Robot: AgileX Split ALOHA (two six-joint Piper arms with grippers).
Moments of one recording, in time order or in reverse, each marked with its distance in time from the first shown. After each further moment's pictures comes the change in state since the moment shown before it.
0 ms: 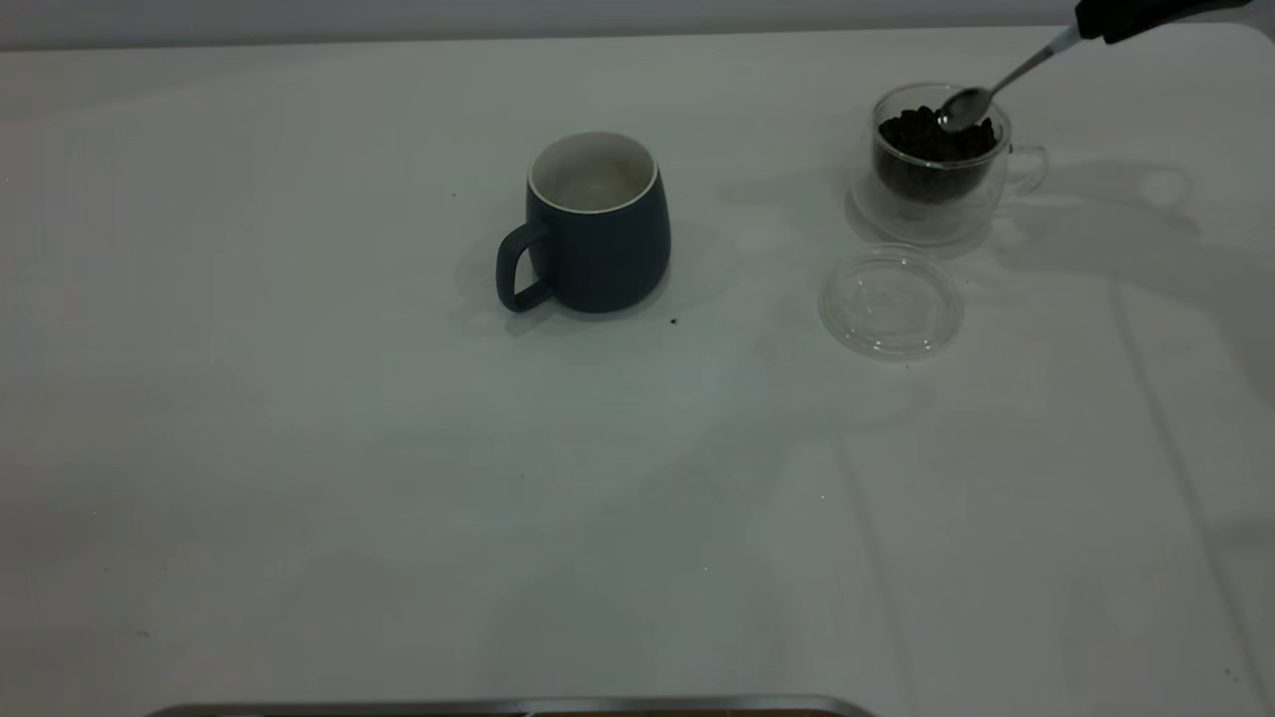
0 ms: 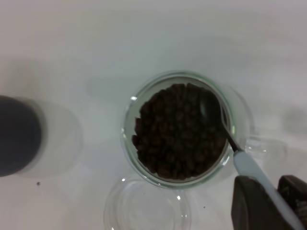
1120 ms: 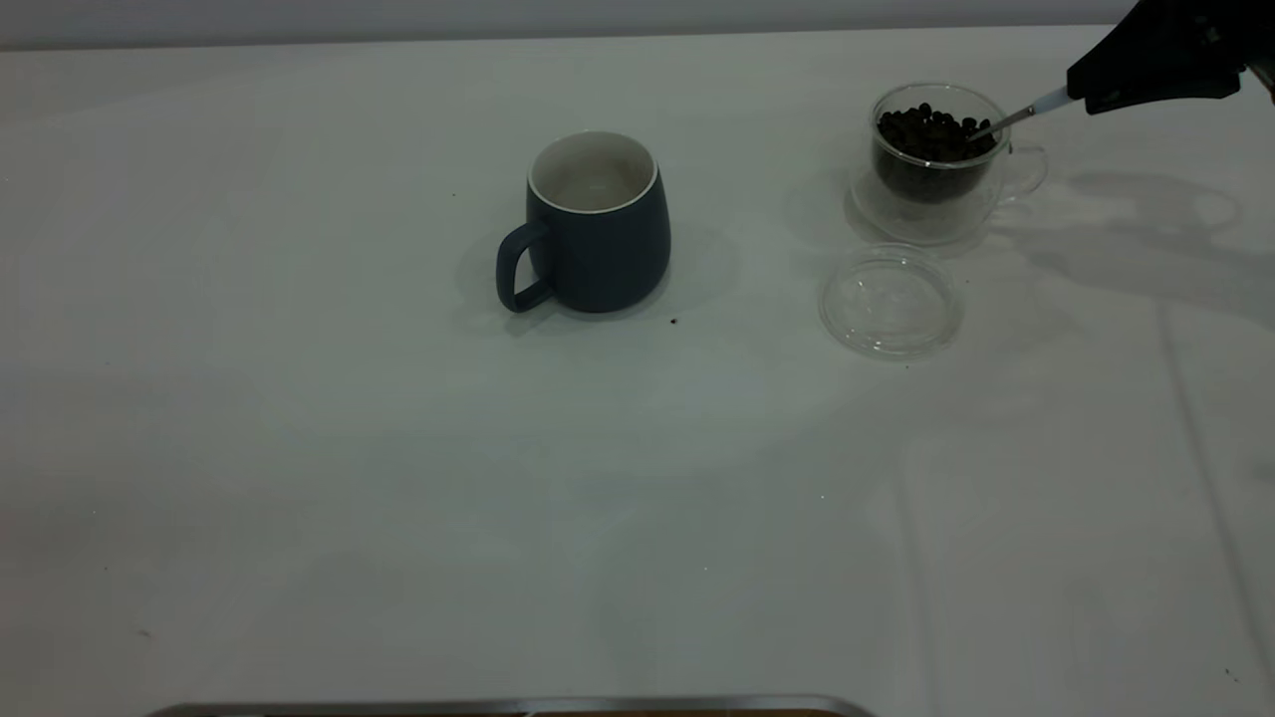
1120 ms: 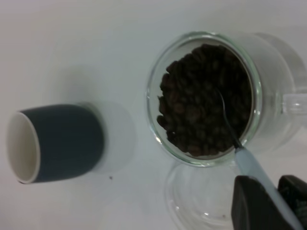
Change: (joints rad) left arm 0.000 0.000 0.000 0.000 0.000 0.001; right arm -0.117 0.131 0.000 0.274 0.229 -0.039
